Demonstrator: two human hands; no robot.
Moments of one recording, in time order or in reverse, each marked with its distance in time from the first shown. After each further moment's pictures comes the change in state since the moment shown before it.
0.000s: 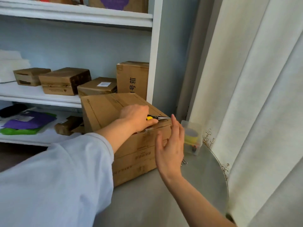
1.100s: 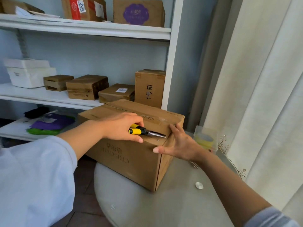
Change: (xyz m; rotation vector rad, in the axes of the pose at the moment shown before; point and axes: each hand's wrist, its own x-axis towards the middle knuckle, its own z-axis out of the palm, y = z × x) left_hand -0.073 -0.111 -0.032 -0.141 -0.176 0.315; right_hand 0.031 -0.039 -0.023 -0.327 -0.899 -0.077
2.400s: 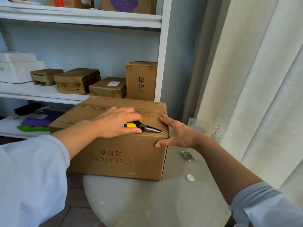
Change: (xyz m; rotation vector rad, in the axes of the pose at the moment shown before) left_hand 0.021 0.013 0.018 0.152 0.069 0.072; right_hand 0.024 0.039 -0.018 0.027 -0.107 -0.036
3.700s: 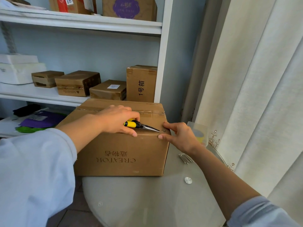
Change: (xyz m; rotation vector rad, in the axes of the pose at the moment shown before) left_hand 0.006 0.004 -0.017 0.042 -0.105 -0.097; right_hand -0.016 -0.007 0.010 0.124 0.362 0.048
